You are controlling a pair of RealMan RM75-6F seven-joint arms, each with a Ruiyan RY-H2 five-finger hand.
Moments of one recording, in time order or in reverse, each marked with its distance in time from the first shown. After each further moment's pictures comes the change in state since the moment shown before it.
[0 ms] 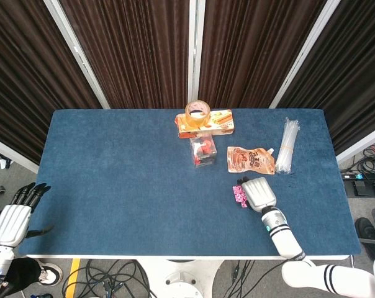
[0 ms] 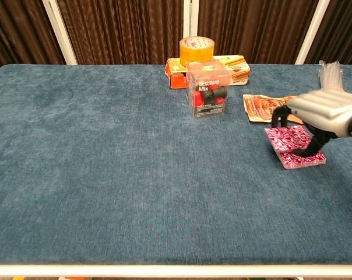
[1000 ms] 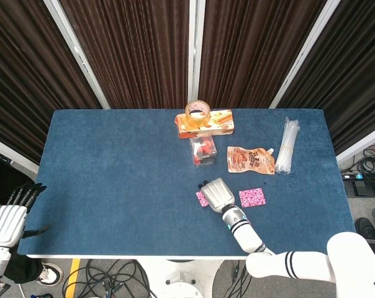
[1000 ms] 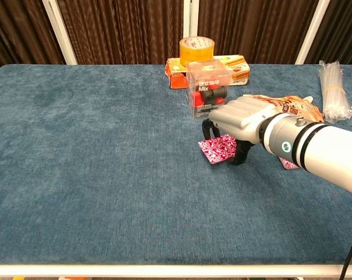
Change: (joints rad) left arm 0.009 -0.001 -0.002 0.020 -0.007 0.006 -0.024; right arm 0.219 -0.204 0.037 0.055 0.193 -0.071 -0.211
